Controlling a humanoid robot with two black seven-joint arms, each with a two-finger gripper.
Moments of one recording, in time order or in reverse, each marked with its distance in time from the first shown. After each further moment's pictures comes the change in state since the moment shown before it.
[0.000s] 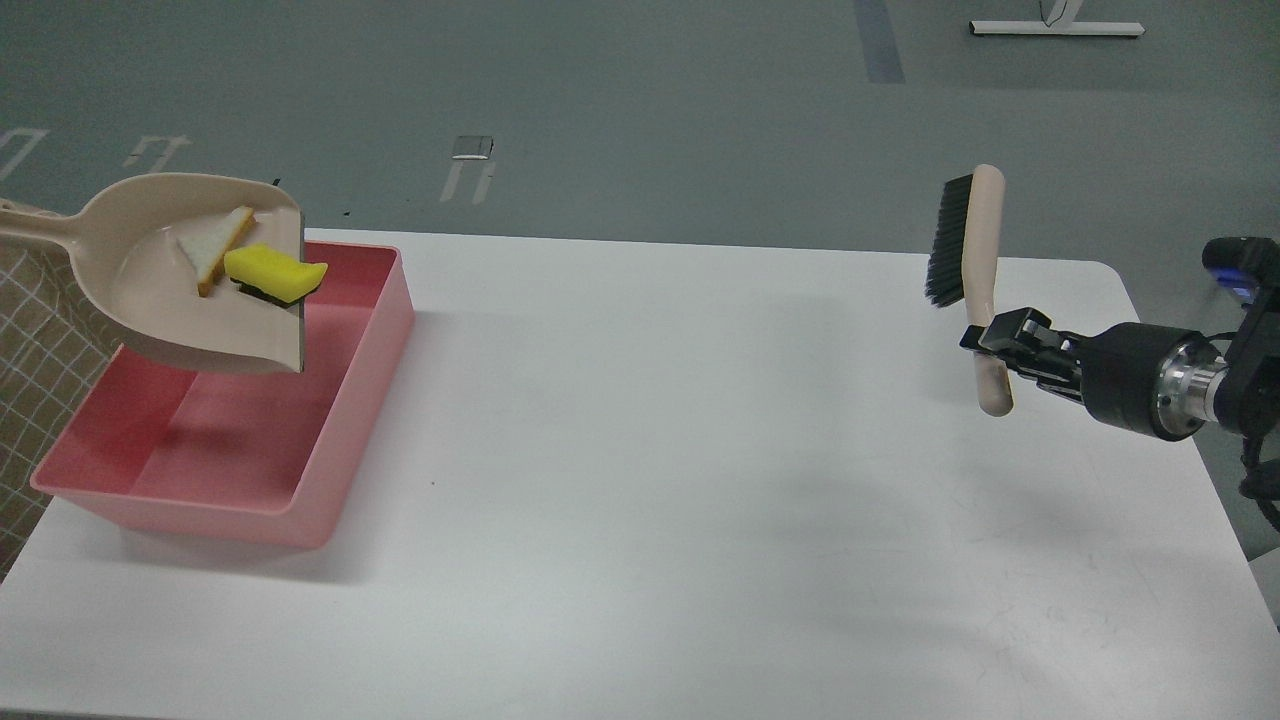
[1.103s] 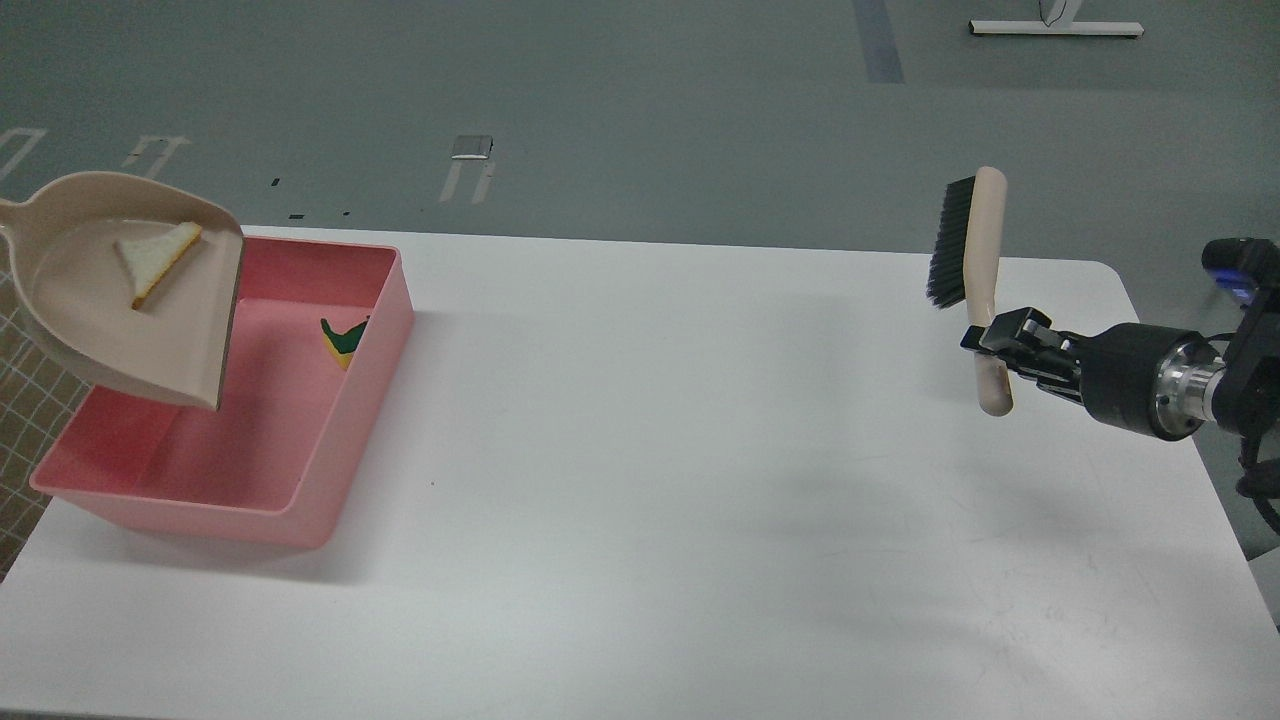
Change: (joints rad) left arm -0.079 0.134 0.003 -0.020 0.309 0.042 0.000; right arm 0.001 0.009 0.001 -0.015 0.000 0.000 0.000
